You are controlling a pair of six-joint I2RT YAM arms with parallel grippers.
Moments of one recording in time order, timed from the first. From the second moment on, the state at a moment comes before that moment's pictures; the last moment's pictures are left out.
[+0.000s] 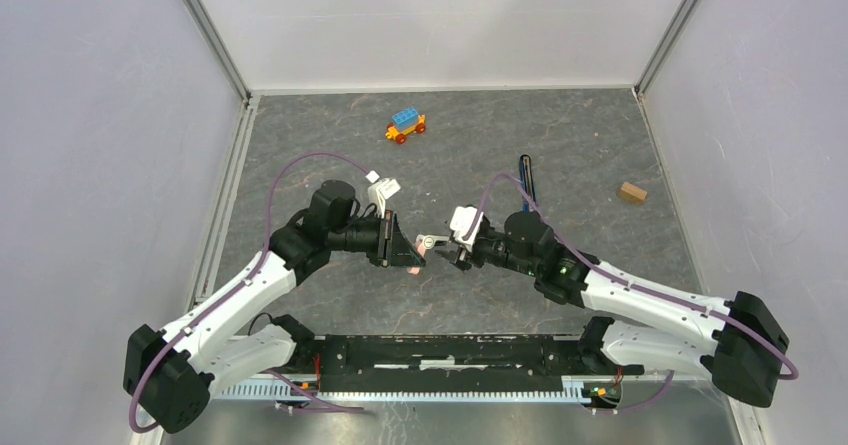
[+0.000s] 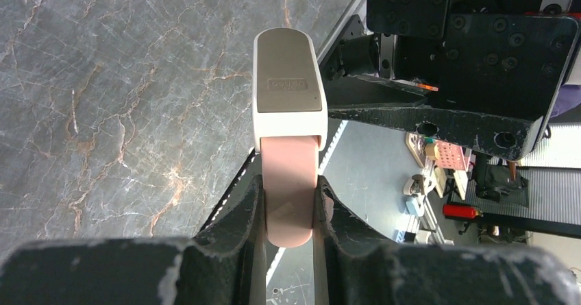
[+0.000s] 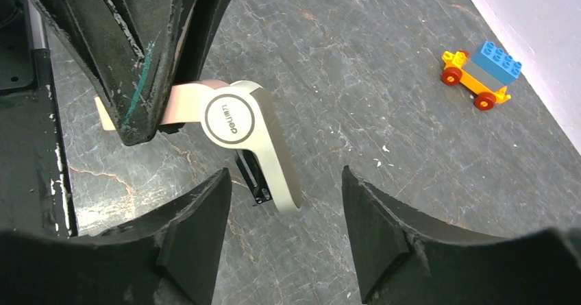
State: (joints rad) left arm -0.60 0.97 0.71 -0.31 0.72 -0.55; right arm 0.96 1.03 0.60 0.18 -0.15 -0.32
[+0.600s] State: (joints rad) left arm -0.59 1.07 0.84 -0.46 0.73 -0.50; right arm 0.98 1.05 0.56 0.26 -0.18 -0.33
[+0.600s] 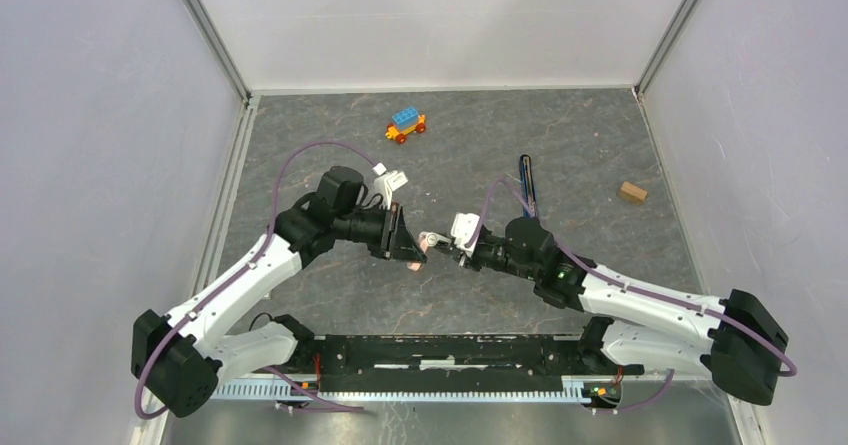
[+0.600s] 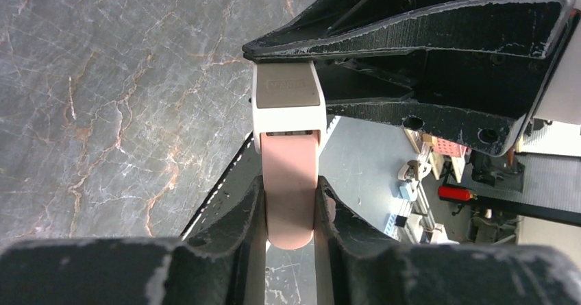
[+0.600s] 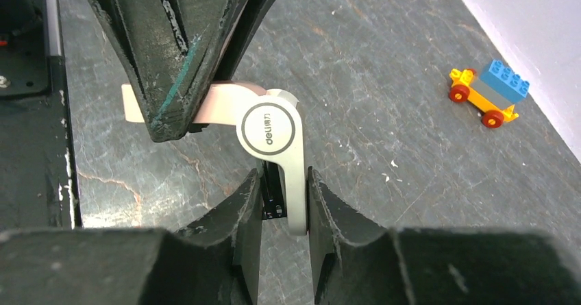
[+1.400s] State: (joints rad) left arm -0.56 0.86 0.85 -0.46 0.39 -0.31; right arm 0.94 1.15 0.61 0.12 -0.02 0.32
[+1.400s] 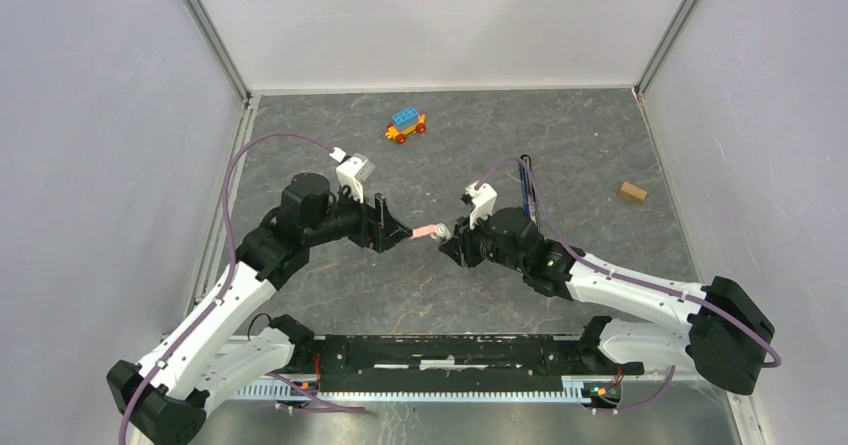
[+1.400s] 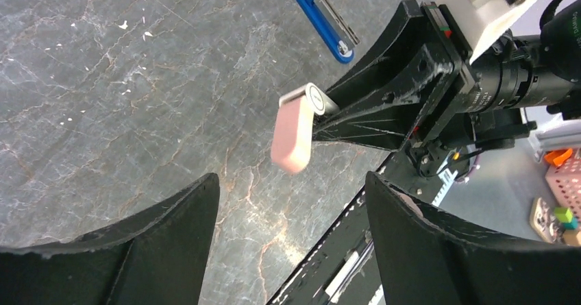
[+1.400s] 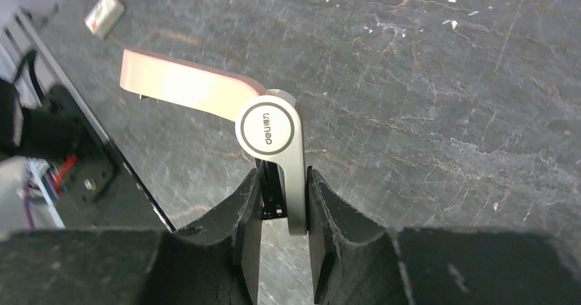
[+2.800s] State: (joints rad) left arm -0.56 1.10 0.65 0.14 0.28 -0.60; right arm 0.93 1.21 0.51 0.41 0.05 0.70
